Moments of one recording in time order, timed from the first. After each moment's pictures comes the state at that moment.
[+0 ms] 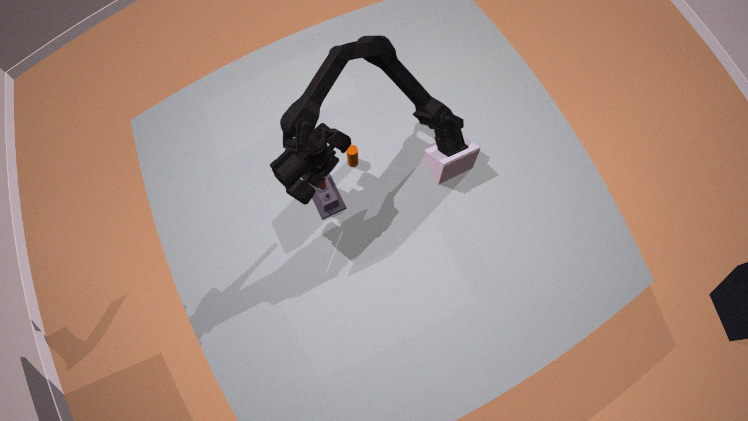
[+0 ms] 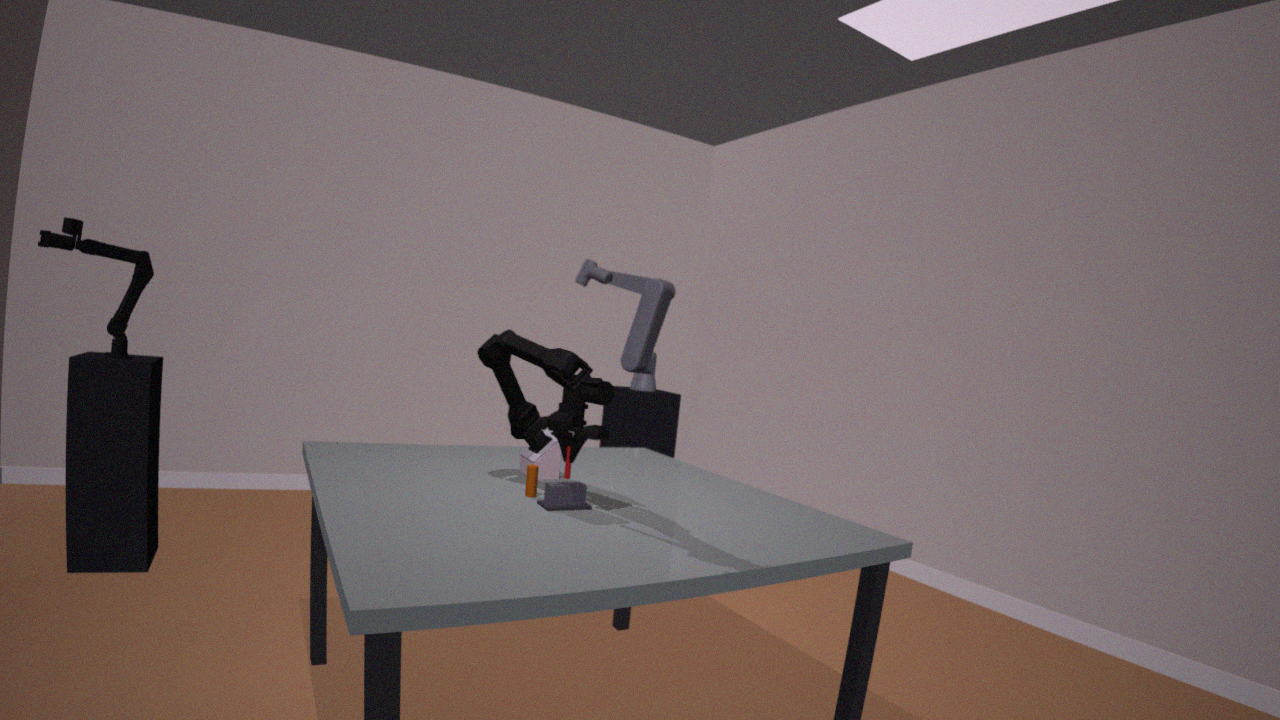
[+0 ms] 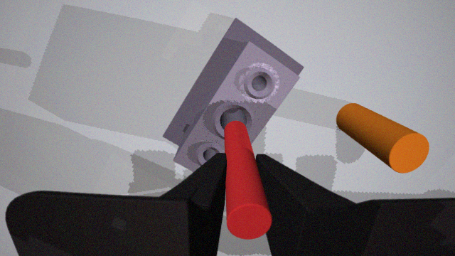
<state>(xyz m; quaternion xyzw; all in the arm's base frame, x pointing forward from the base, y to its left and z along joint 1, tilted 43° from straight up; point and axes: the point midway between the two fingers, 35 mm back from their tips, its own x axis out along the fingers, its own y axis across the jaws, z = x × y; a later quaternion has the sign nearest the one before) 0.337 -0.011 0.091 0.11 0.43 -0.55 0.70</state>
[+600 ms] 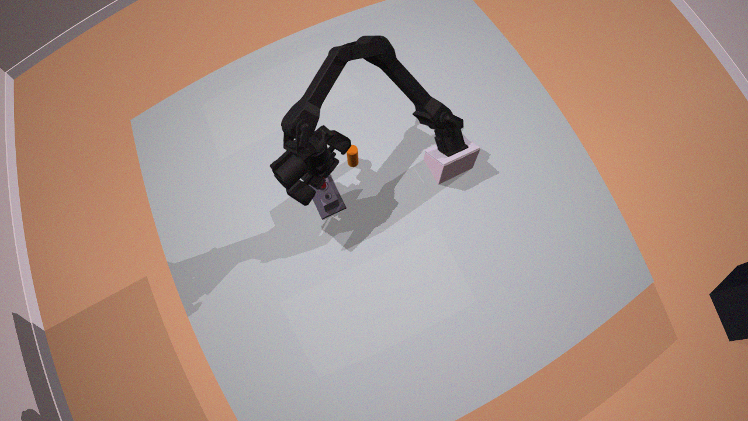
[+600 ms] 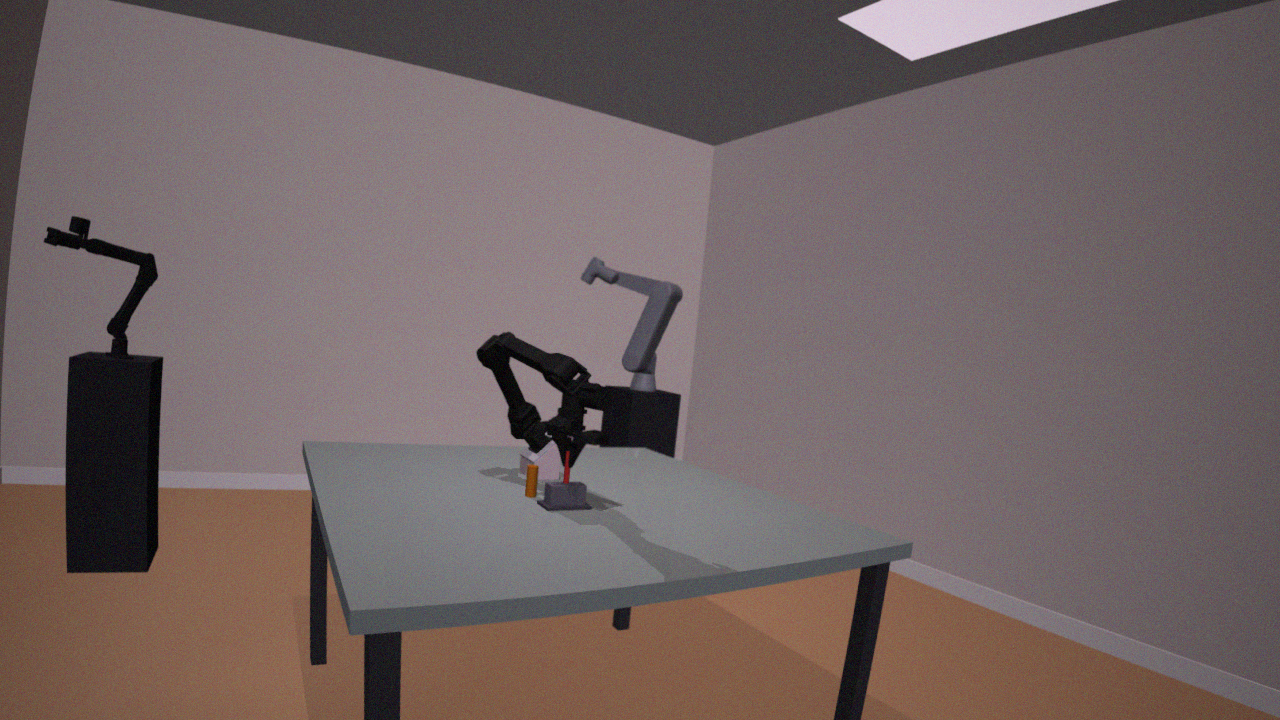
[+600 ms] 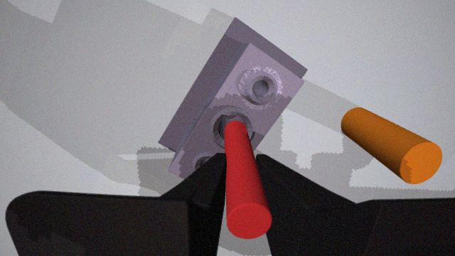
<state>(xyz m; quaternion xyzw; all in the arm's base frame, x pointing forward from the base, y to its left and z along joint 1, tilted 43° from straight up) 0.337 -0.020 0.083 0.11 0.43 -0.55 0.70</state>
